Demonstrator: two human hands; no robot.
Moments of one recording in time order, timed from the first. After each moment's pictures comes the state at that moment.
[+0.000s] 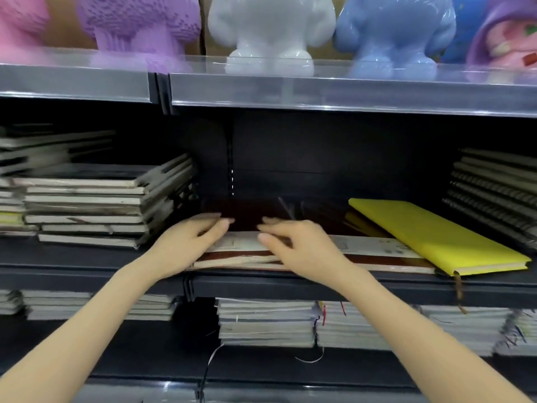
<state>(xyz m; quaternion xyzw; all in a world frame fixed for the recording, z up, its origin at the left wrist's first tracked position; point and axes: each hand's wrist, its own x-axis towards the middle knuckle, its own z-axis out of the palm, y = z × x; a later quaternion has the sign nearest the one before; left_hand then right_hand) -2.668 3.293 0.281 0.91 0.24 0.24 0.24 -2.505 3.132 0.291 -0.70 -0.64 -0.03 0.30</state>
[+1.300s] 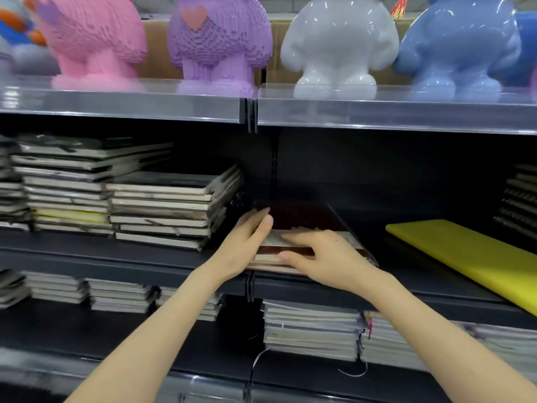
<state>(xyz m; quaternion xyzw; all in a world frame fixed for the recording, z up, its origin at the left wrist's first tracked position) -2.676 3.295 0.275 0.84 0.21 0.33 0.36 -2.540 3.160 0.298 -0.72 -0.66 -0.05 0.22</state>
